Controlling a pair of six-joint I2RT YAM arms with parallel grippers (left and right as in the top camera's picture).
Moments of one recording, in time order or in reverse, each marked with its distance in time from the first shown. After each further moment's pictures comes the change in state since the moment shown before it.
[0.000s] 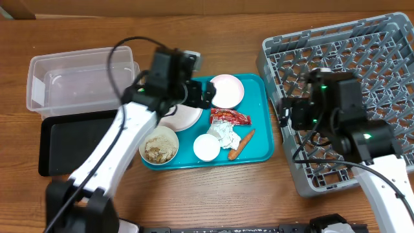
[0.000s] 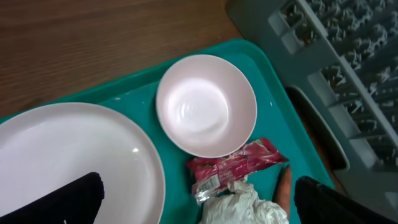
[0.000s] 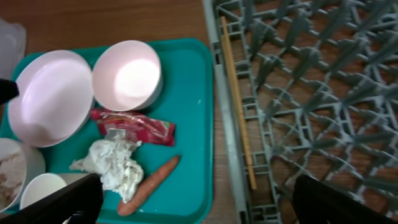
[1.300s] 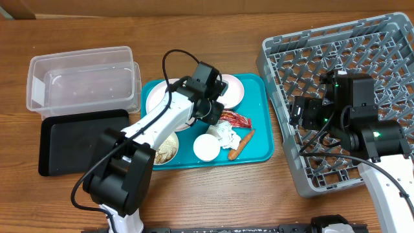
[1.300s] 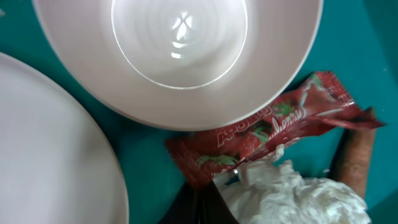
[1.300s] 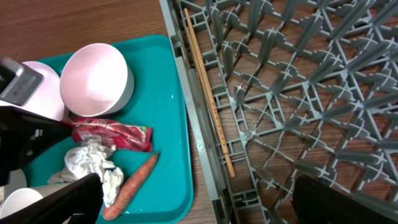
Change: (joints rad) left arm -0.139 0.296 0.095 -0.154 -0.113 0.092; right arm -0.083 0.000 0.000 -0.044 0.014 0.026
